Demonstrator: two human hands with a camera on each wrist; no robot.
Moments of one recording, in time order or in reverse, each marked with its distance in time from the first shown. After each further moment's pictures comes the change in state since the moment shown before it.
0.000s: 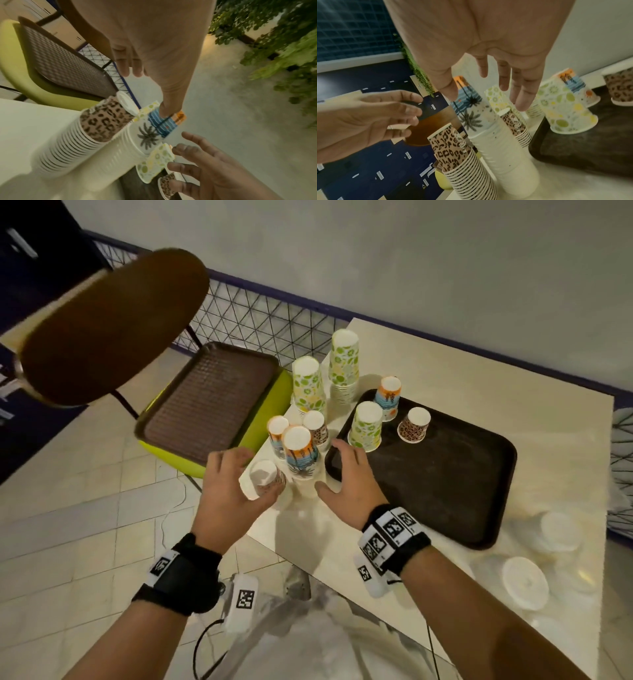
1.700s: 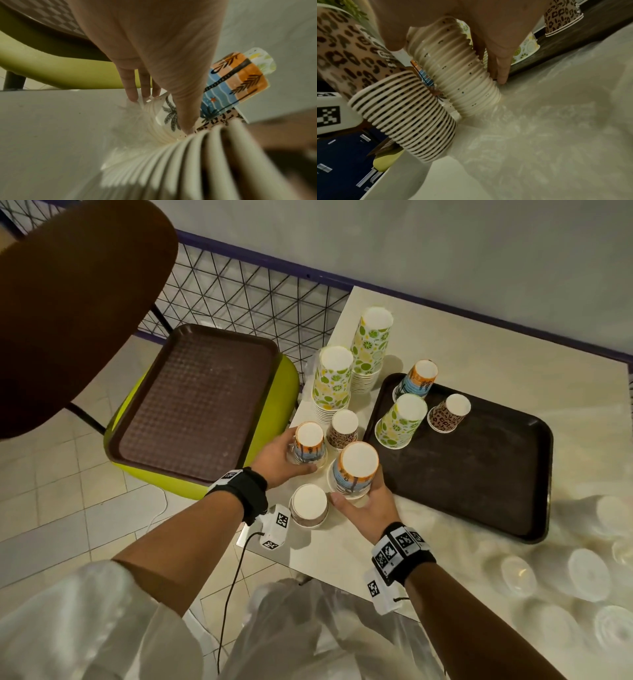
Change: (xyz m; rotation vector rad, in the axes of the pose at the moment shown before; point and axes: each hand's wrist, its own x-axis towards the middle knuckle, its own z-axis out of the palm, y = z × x) left_hand 0.168 -0.143 0.099 -0.160 -0.656 -0.103; right_hand 0.053 0.034 0.113 0.419 0.210 0.302
